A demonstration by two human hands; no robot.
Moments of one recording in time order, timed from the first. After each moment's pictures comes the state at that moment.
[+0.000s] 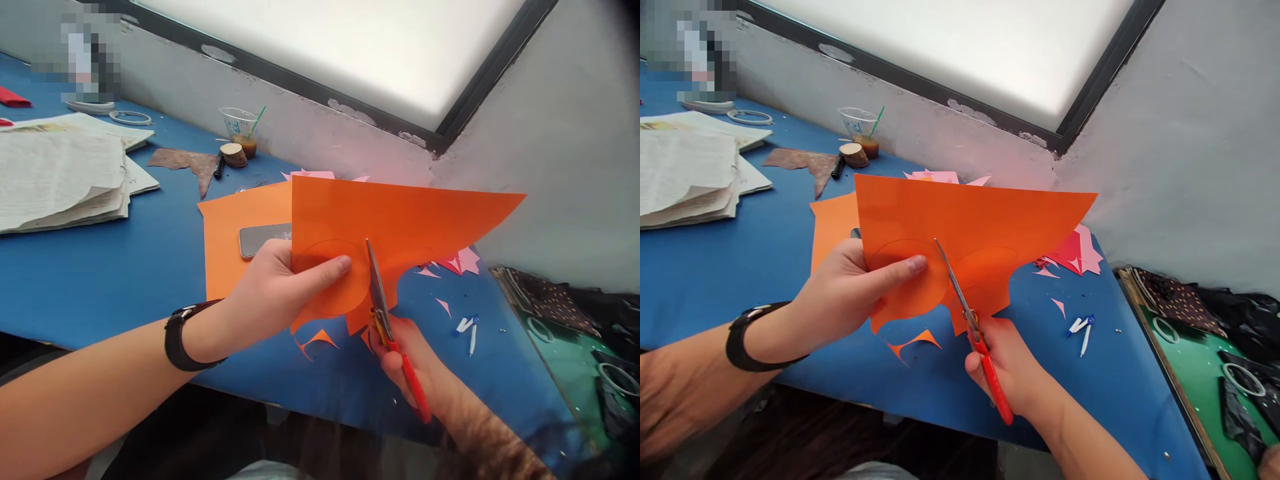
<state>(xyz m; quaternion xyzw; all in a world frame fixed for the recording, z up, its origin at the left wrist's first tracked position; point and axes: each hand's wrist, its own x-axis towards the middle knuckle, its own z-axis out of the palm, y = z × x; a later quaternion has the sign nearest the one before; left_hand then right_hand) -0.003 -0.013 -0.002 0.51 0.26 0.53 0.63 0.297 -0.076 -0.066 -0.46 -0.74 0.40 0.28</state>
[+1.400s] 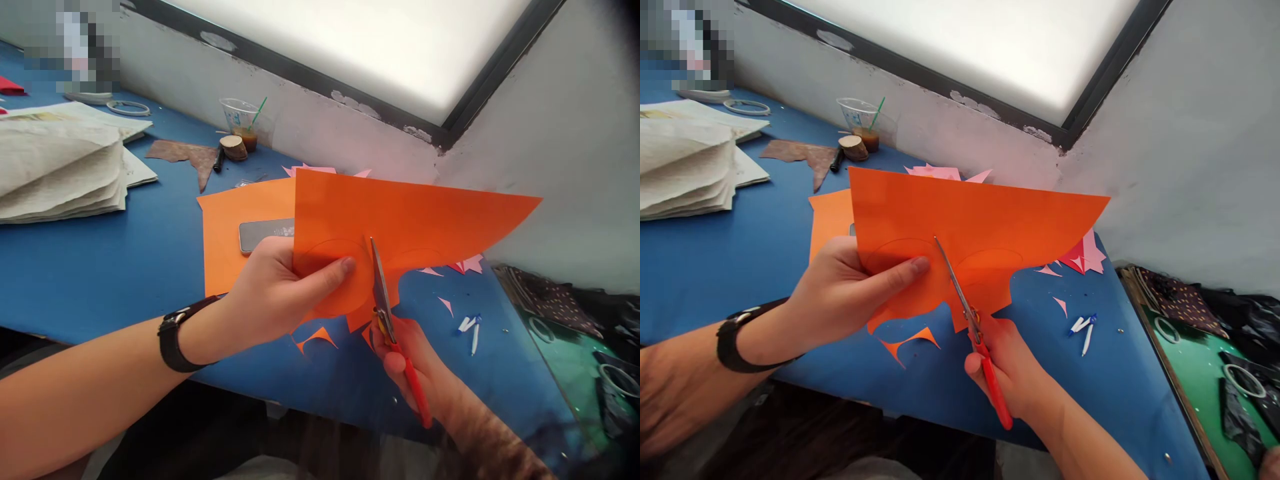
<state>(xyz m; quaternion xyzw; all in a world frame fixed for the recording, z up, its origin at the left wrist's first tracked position) -0.004 -0.010 0.009 0.59 0.29 0.54 0.52 0.292 -0.079 -0.058 -0.47 -0.75 0.38 0.27</state>
